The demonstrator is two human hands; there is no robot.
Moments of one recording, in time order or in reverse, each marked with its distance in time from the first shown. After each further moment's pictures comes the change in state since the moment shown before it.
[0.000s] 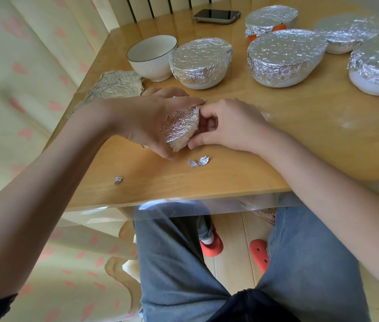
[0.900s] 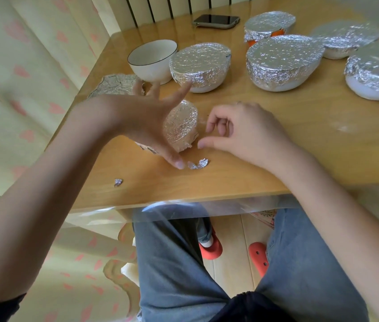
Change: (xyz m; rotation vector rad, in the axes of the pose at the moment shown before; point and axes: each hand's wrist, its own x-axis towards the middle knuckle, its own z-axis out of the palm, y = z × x) left_hand -0.008 0.023 -0.011 0.120 -0.089 -0.302; right_hand -0.031 0.000 -0.010 0.049 0.154 -0.037
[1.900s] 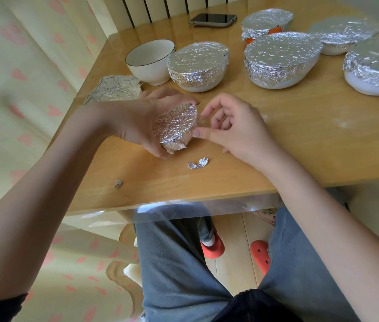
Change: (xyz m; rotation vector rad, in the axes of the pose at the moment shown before) left_hand 0.023 -0.030 0.013 -0.248 0.064 0.342; right_hand 0.005 0.005 0.026 0.593 0.126 0.071
